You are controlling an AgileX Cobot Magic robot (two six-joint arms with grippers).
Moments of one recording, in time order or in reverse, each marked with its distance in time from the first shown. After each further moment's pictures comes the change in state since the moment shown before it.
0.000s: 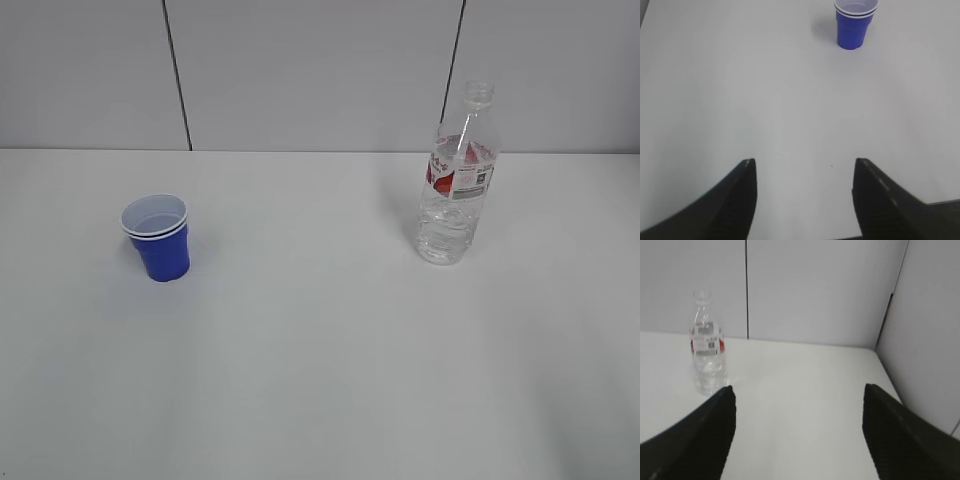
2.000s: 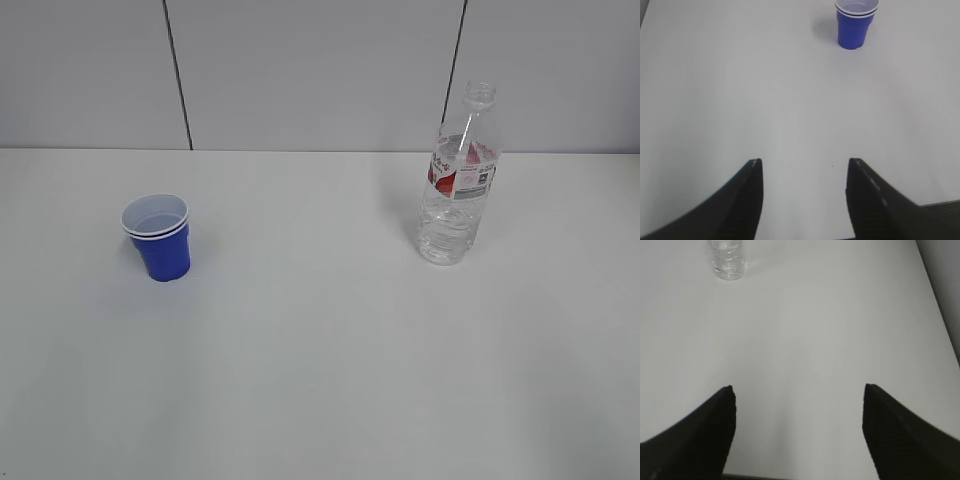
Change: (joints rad) left arm 0.000 0.000 0.000 0.000 0.000 0.000; right arm 0.000 -0.001 -0.038 0.129 0.395 -0.098
